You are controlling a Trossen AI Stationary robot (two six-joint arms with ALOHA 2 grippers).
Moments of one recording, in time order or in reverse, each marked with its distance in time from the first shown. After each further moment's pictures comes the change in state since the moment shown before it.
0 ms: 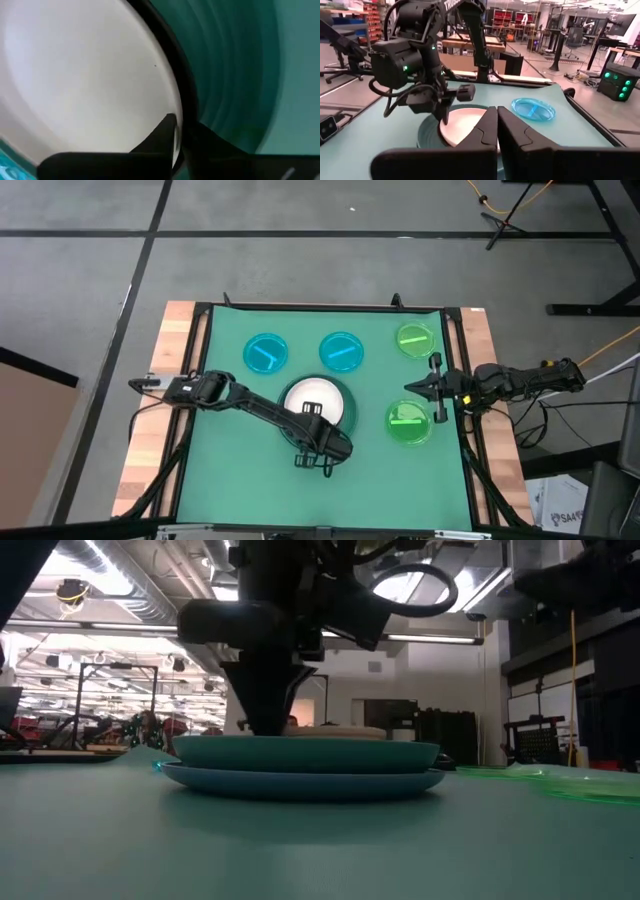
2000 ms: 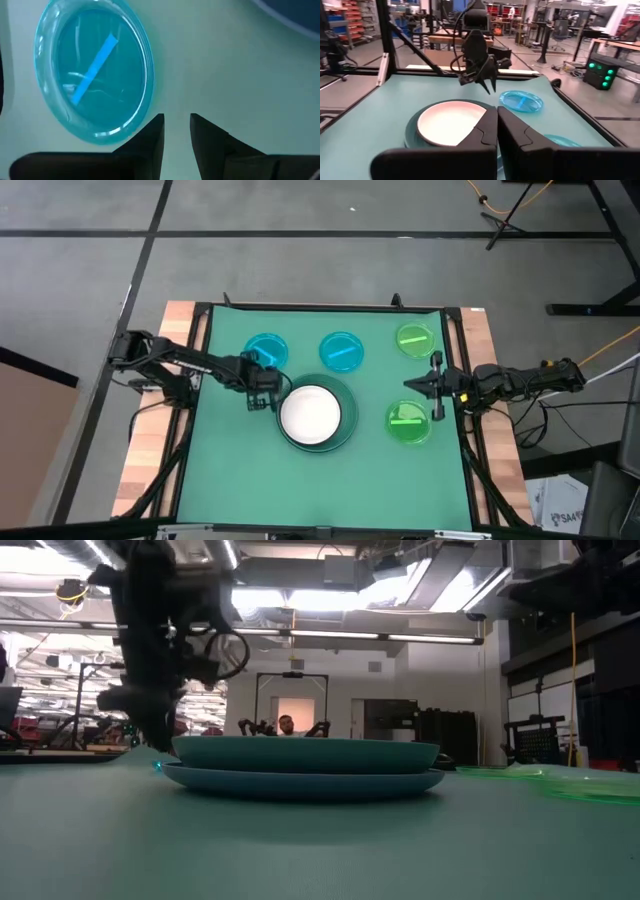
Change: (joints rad) left arm 0.340 -0.786 -1.111 0.487 -0.200 0.101; right arm 0.000 0.000 0.000 -0.027 0.075 0.028
